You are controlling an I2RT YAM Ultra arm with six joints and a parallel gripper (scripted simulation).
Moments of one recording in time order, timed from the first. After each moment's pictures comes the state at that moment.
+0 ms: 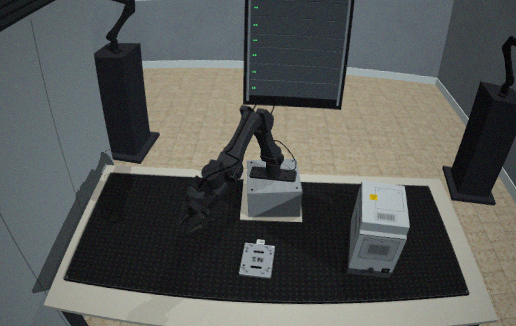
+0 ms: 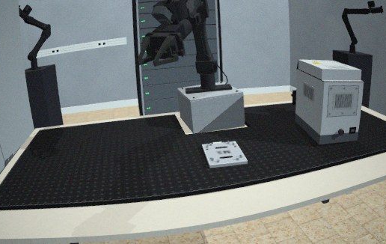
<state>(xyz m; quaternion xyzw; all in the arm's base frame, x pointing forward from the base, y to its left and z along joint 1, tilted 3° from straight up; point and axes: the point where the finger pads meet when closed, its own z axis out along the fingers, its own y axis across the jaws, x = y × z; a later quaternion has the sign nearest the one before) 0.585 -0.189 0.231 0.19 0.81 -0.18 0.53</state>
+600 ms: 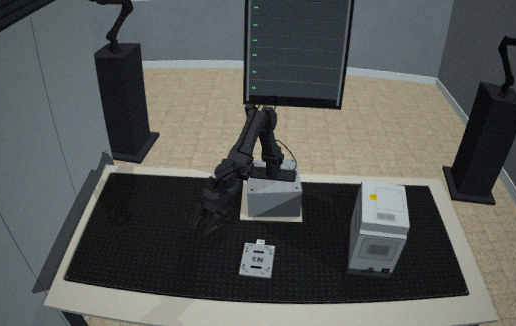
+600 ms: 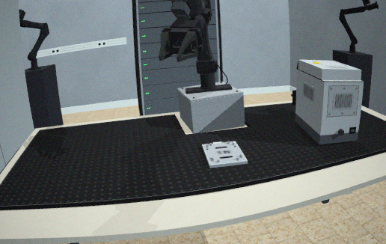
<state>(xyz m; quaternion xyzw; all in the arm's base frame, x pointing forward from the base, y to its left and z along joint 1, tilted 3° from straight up) 0.588 -0.136 0.235 0.14 0.82 -0.16 0.53</state>
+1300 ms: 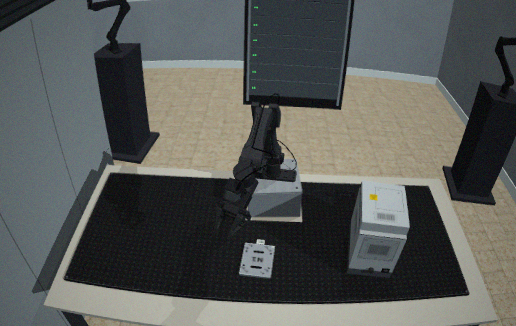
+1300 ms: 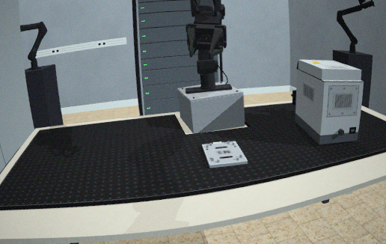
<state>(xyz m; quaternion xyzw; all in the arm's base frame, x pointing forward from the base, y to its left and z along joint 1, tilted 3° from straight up) 0.588 -0.064 0.236 0.08 0.85 -0.12 0.51</state>
